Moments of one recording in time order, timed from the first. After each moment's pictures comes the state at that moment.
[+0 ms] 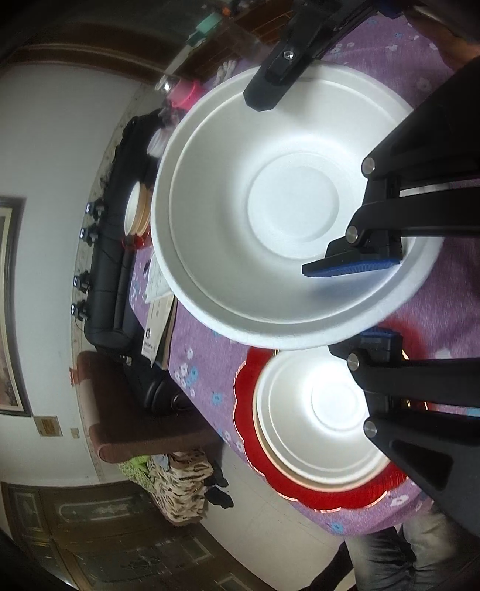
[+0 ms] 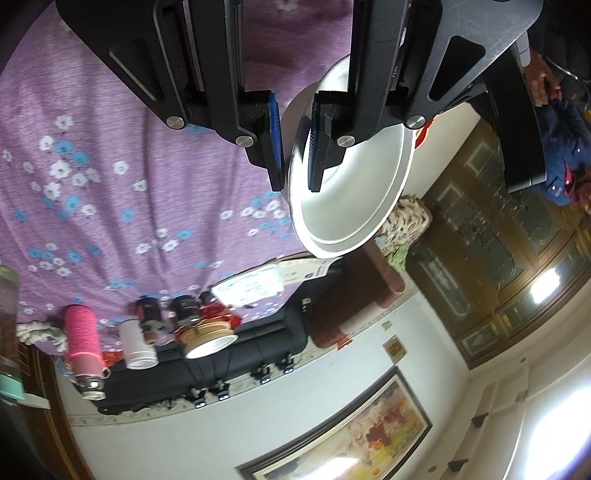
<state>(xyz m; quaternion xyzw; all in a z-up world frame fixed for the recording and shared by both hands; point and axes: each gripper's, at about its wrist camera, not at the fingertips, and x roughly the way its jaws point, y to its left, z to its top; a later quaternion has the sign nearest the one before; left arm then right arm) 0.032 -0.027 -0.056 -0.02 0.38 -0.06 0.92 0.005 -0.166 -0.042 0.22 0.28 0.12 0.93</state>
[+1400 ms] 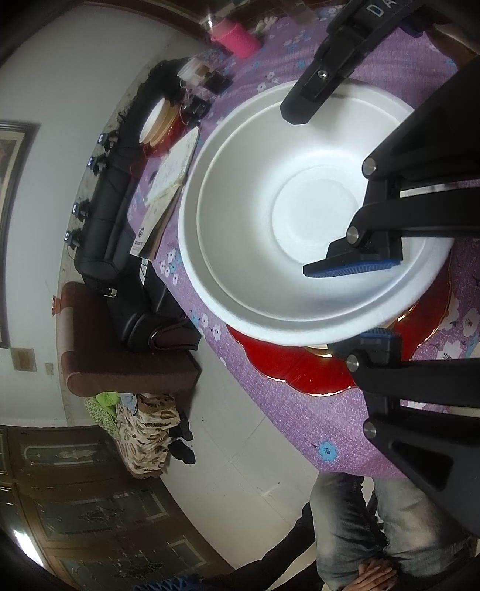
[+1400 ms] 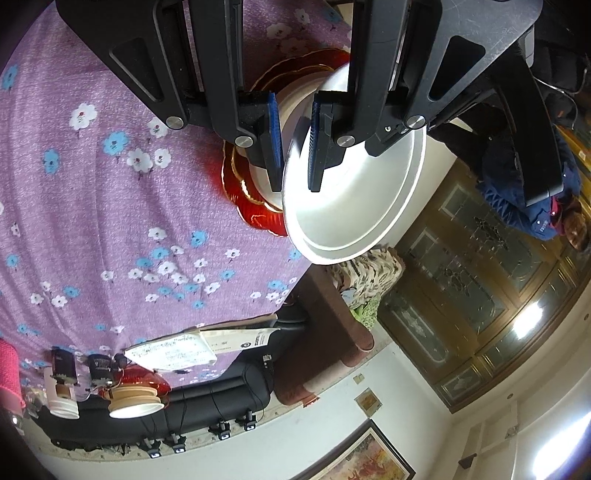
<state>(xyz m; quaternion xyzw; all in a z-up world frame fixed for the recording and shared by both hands) 0.059 0.075 -0.076 -0.06 0.40 0.03 0.91 0.066 -0.047 -0.082 0.21 0.36 0.20 0.89</state>
